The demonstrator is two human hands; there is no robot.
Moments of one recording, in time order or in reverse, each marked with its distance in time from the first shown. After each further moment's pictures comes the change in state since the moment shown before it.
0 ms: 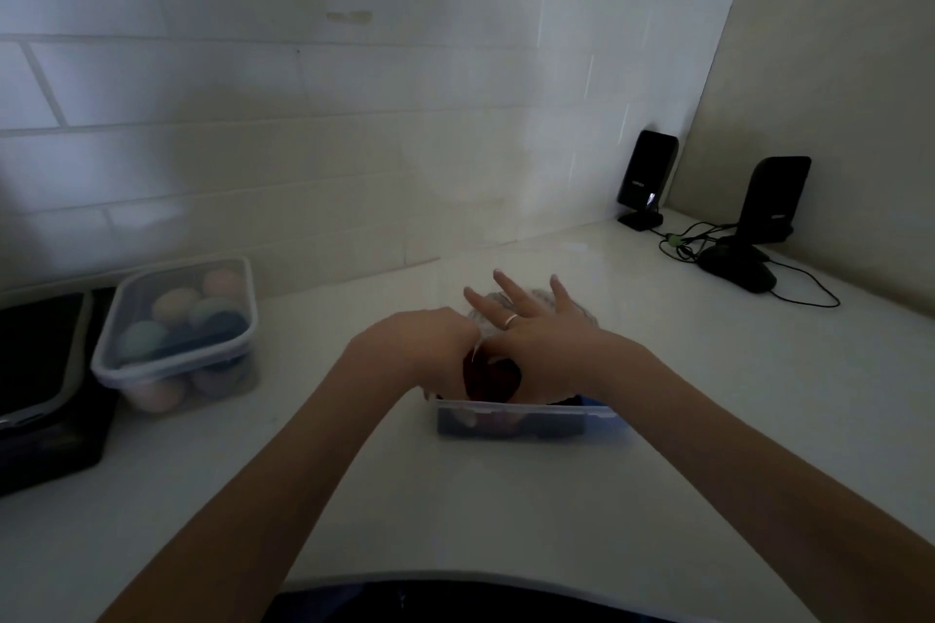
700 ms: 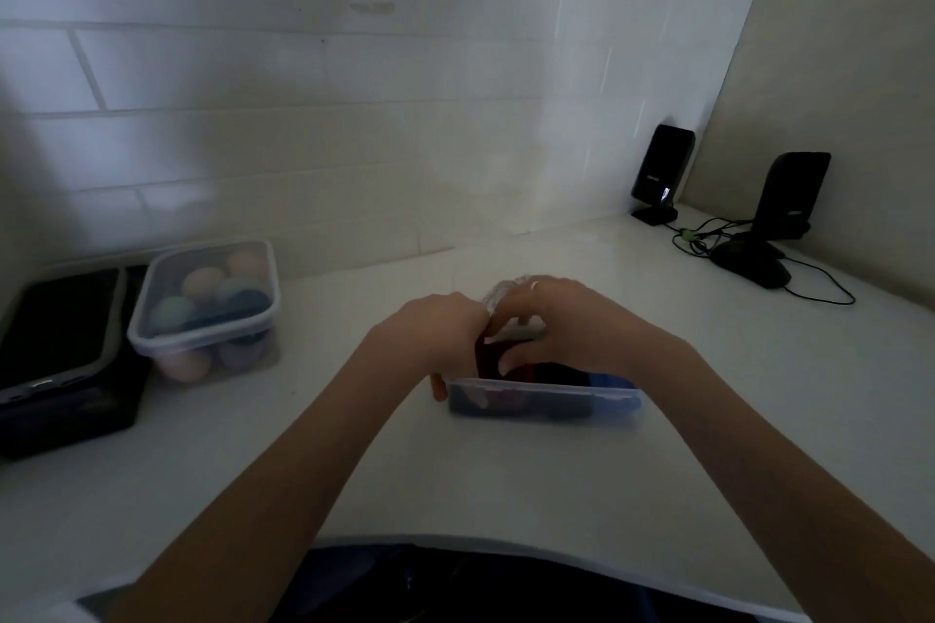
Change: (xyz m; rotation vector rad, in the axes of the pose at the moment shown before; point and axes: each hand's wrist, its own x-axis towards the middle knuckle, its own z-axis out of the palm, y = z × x) left_hand -0.009 0.003 0.005 -0.107 0.047 -0.100; right_hand -0.014 0.006 -0.012 0.305 0.261 -0.064
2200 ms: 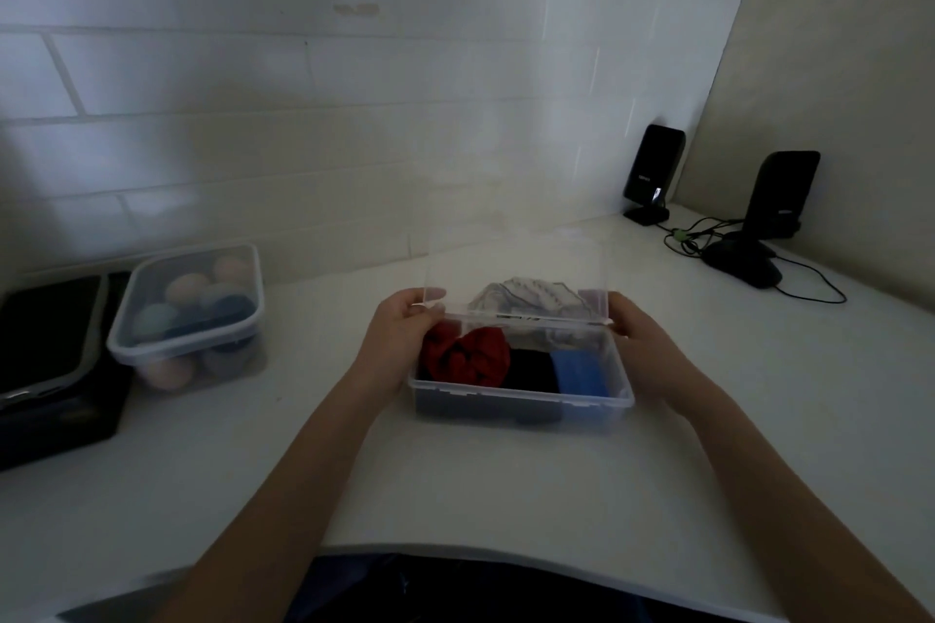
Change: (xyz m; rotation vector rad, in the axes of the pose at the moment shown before) left_hand 0.027 -0.031 0.053 -1.477 0.583 -0.074; right_hand -0.038 0.087 0.054 0.684 0.356 0.425
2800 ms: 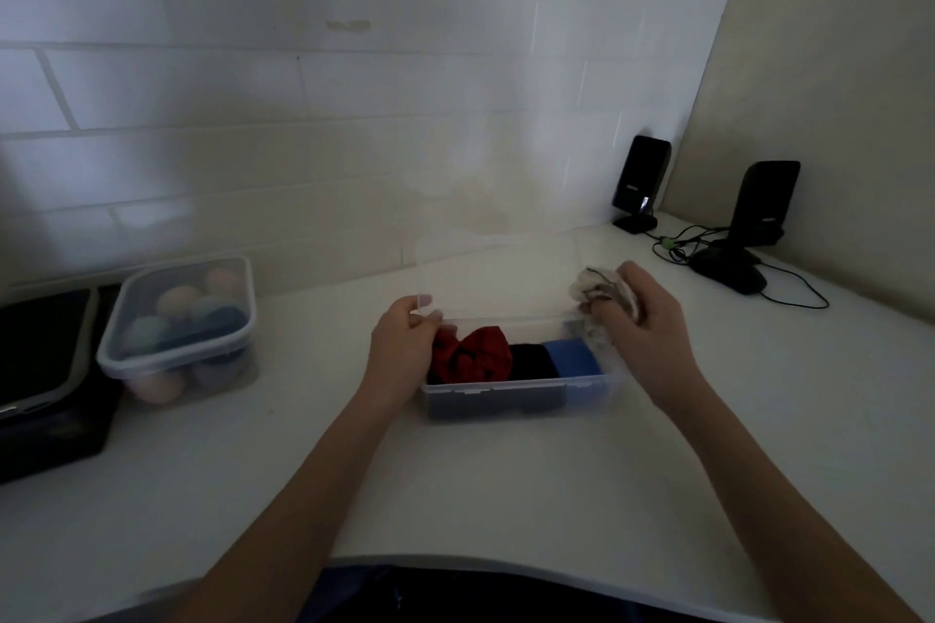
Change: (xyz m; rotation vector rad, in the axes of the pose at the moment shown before) left_hand 0.000 -0.005 0.015 0.106 0.123 0.029; right_hand -0.020 -0.042 -0.009 0.173 0.357 -0.269
